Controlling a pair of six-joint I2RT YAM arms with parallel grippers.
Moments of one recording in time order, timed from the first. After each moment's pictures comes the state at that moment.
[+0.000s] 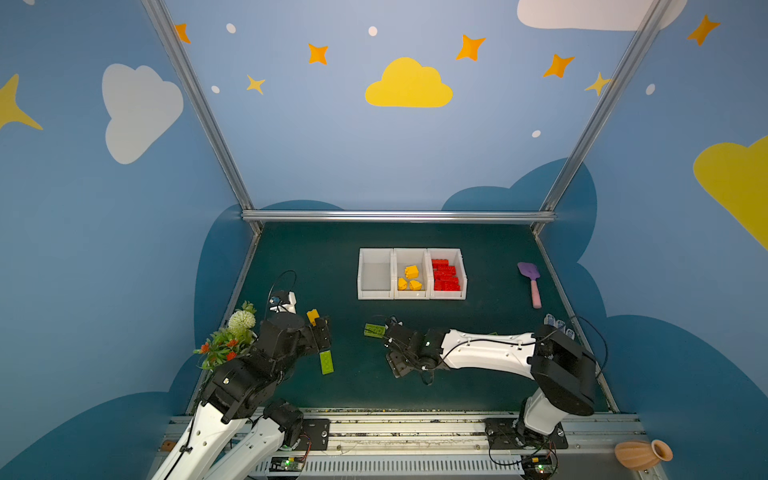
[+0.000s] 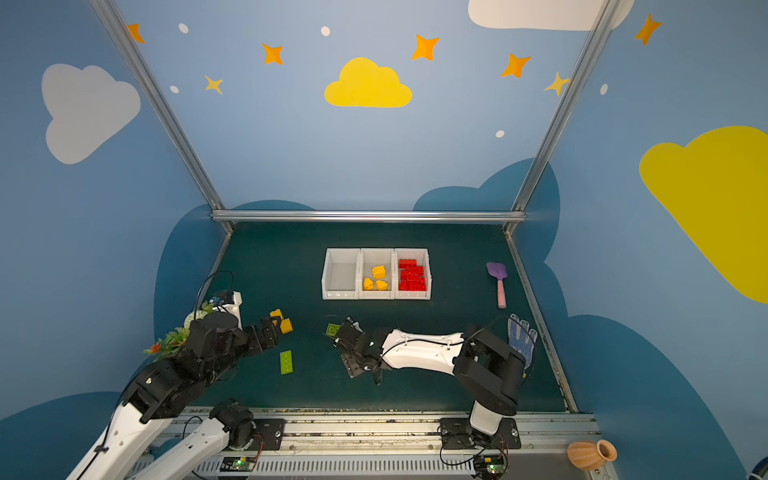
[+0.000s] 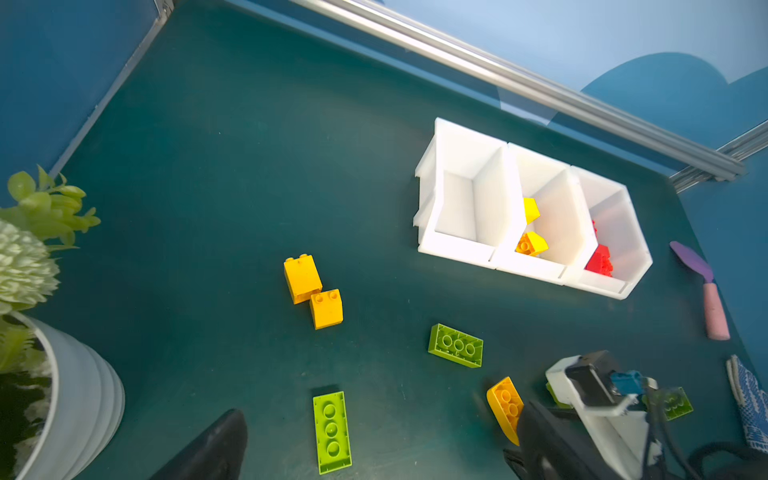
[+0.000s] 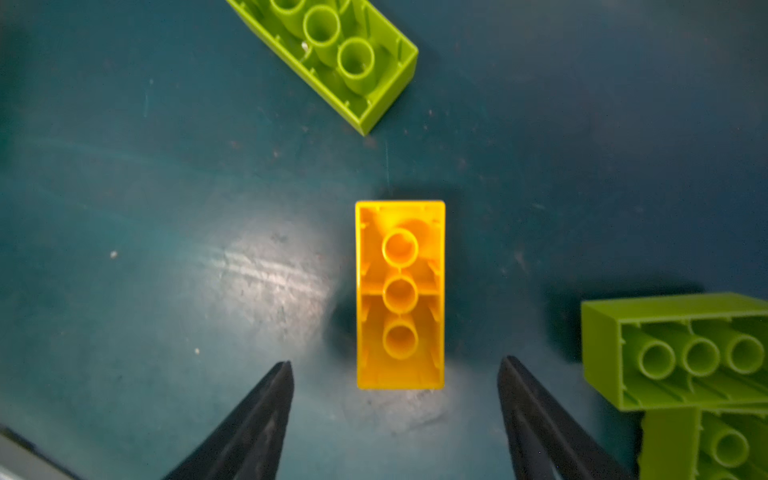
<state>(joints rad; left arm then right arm) -0.53 0.57 0.84 -0.96 -0.32 -0.62 1.18 1.72 1.04 -0.53 0.22 0.53</state>
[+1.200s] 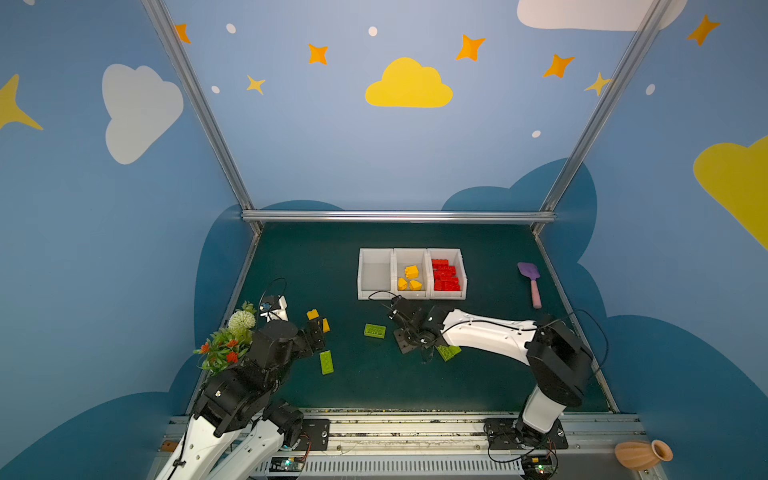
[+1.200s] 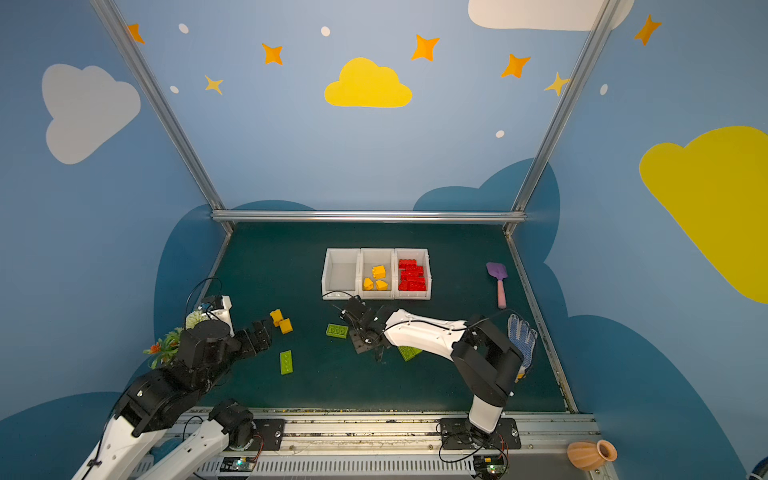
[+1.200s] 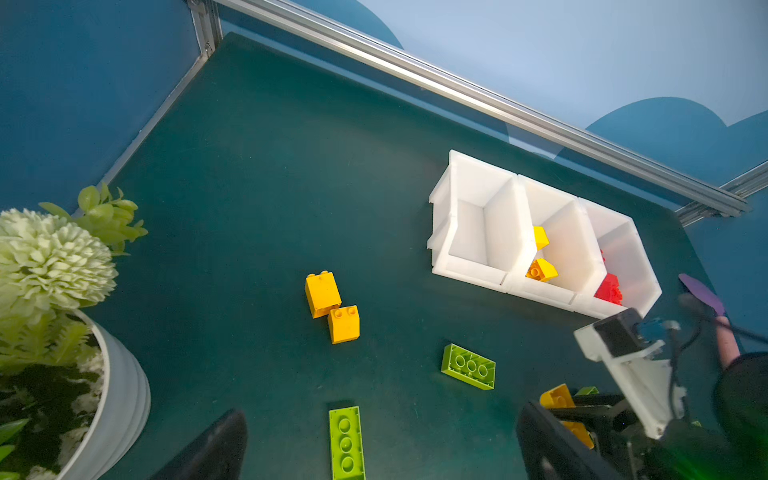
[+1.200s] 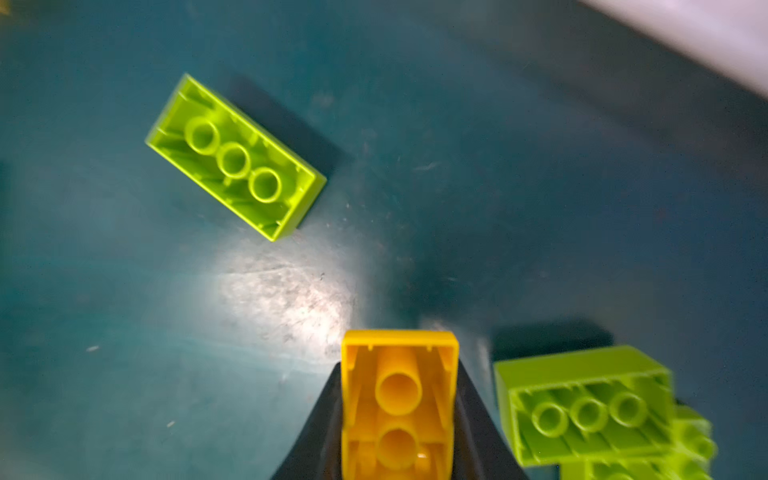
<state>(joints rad) -0.53 0.50 0.82 -0.96 -0.38 -0.63 1.02 1.70 1.14 -0.60 0.16 0.48</state>
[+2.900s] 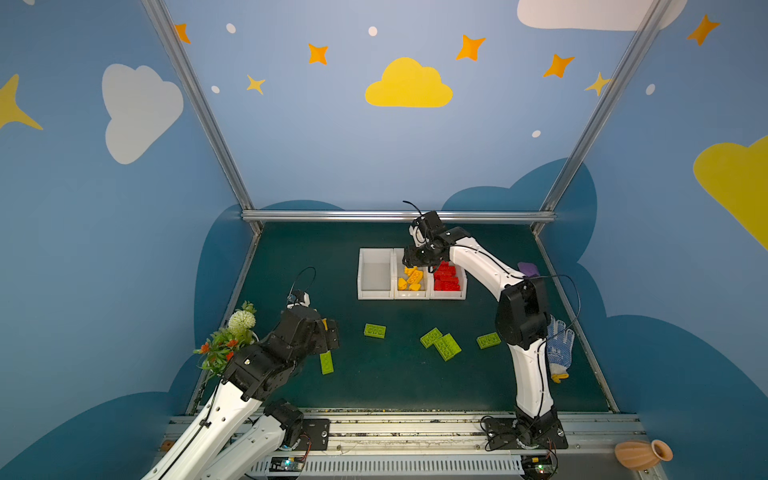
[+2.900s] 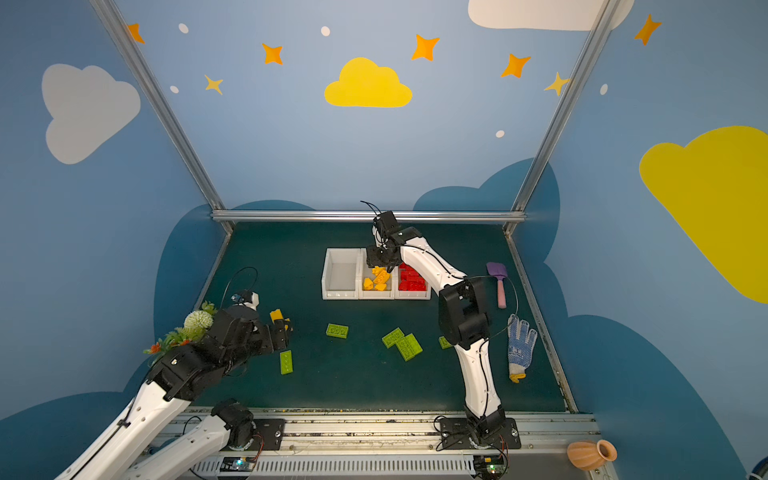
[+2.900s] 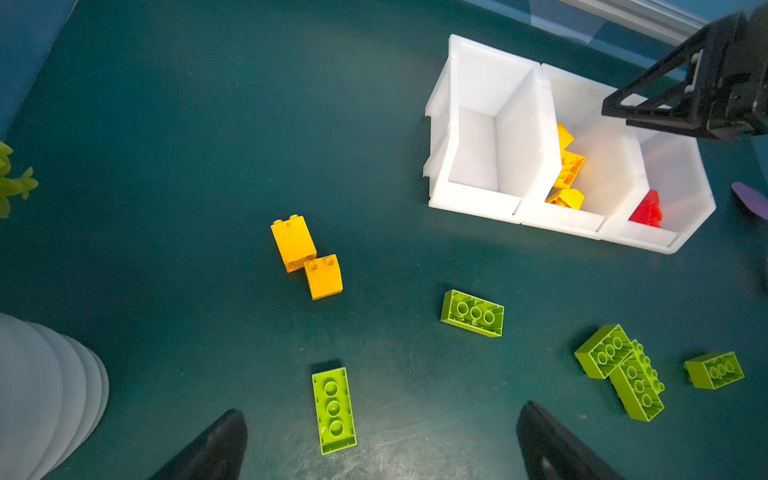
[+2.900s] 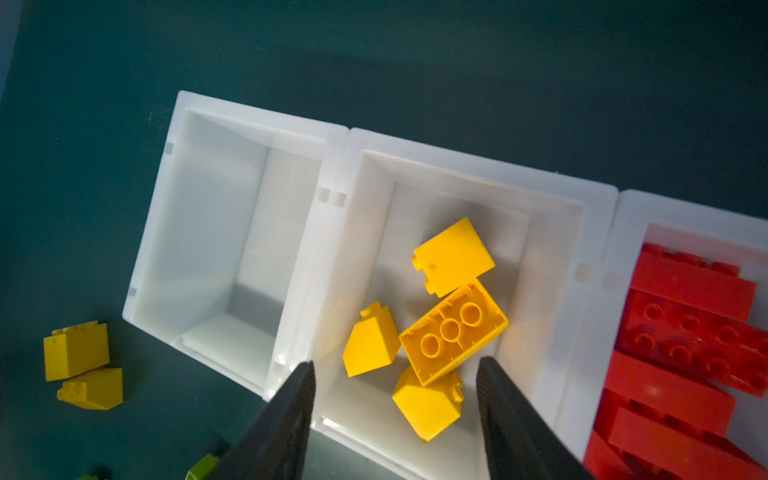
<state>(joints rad) -0.55 0.71 0.82 -0.95 -0.27 -0.62 0.56 2.17 1.96 -0.78 -0.13 0.29</state>
